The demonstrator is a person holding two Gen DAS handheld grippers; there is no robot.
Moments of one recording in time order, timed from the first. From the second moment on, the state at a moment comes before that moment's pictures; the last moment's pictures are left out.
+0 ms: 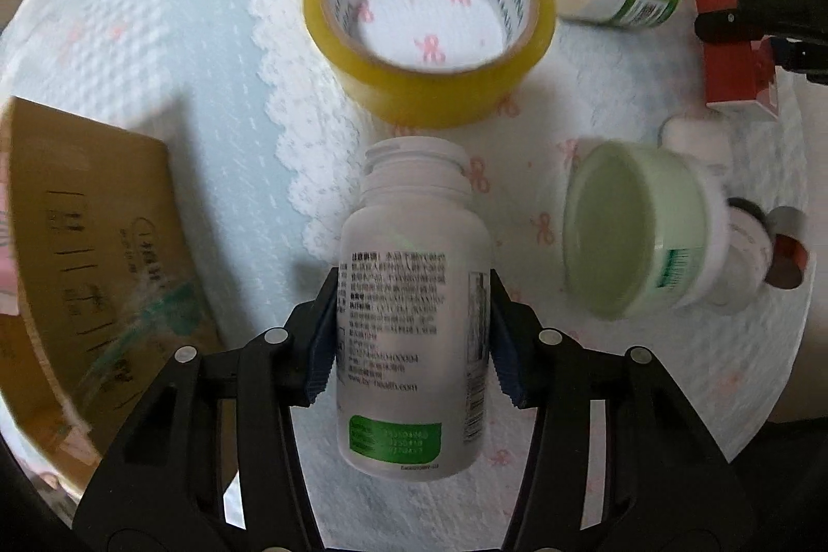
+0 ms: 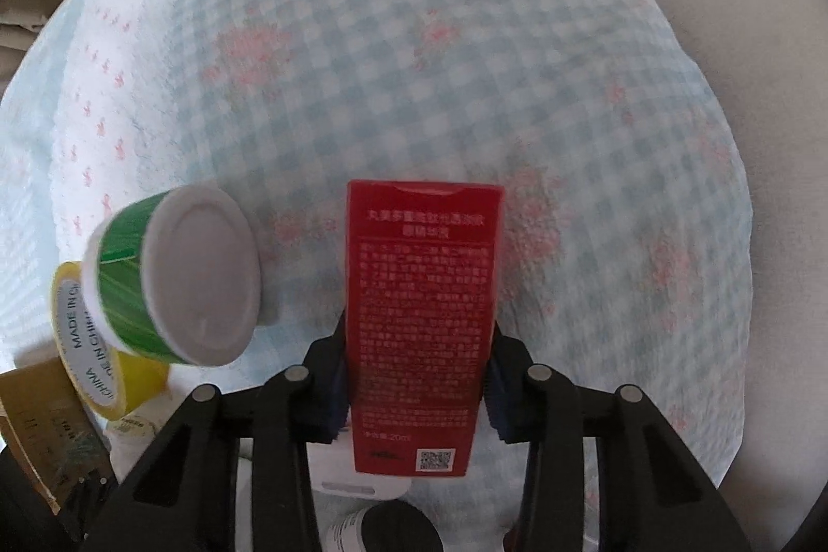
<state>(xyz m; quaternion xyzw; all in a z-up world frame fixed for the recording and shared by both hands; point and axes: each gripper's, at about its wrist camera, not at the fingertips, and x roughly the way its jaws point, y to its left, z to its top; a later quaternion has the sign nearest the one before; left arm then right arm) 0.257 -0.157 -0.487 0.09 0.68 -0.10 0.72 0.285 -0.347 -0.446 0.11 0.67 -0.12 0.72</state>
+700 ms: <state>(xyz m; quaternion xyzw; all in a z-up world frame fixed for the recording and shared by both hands) 0.205 -0.047 -0.275 -0.04 0.56 -0.02 0.82 0.213 -0.269 -0.258 0.10 0.57 -0.01 0.82</state>
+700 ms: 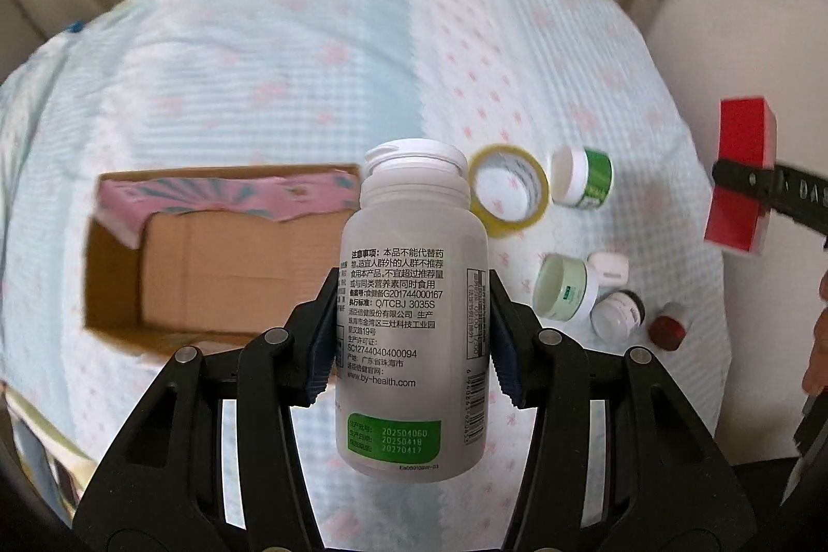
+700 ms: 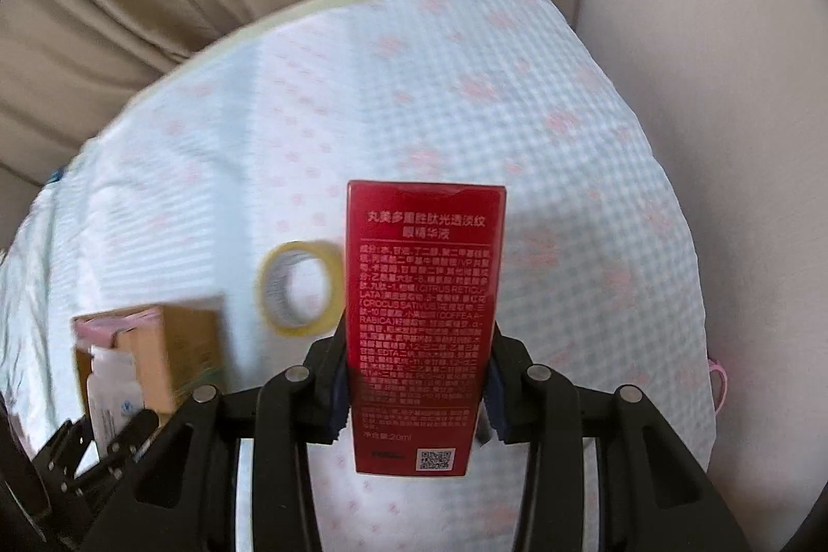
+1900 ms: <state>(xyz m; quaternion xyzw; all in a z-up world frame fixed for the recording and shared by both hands) 0.239 0.220 -0.308 0.03 0.59 -0.11 0.80 0.174 0.064 -0.266 0.16 0.59 0.05 0.79</state>
